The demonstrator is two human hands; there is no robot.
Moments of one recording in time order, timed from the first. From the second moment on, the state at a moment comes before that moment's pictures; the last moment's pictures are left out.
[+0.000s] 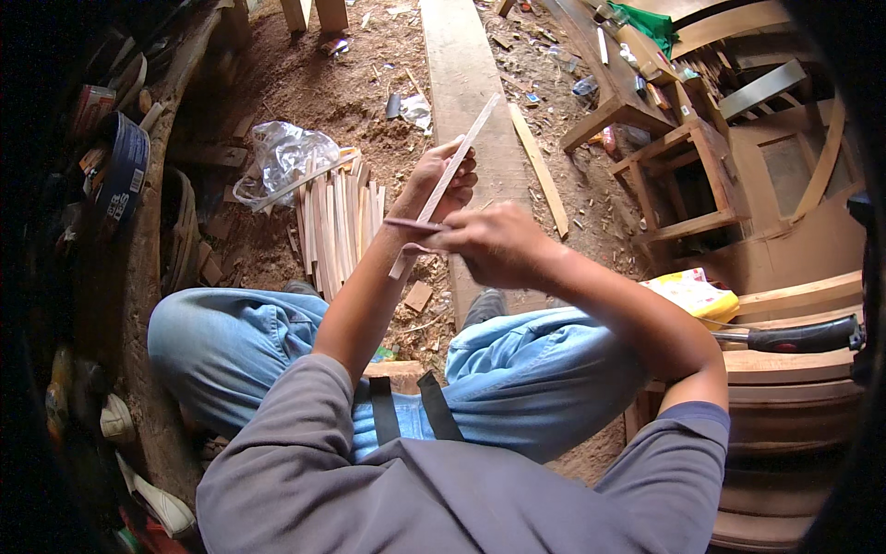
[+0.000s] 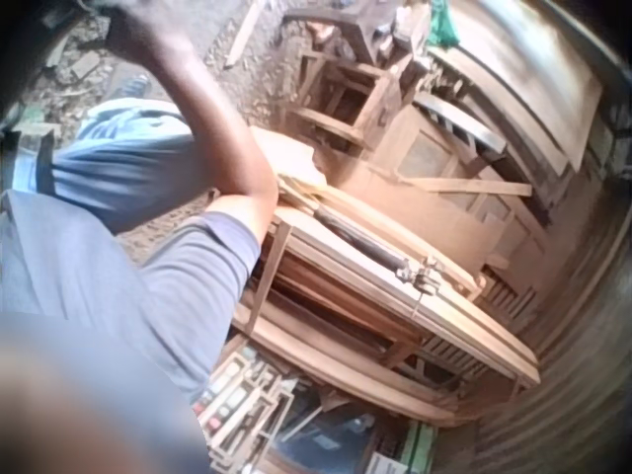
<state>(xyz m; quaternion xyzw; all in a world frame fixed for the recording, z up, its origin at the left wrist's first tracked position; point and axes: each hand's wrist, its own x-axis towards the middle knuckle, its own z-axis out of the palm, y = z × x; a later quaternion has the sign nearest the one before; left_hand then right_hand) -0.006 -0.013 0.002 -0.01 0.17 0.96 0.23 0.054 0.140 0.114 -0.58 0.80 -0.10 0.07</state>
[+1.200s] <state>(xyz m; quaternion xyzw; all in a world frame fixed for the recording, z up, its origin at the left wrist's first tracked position) -0.019 -0.010 -0.012 -0.10 0.28 0.95 0.12 0.045 0.134 0.098 -0.54 0.82 -0.14 0.09</state>
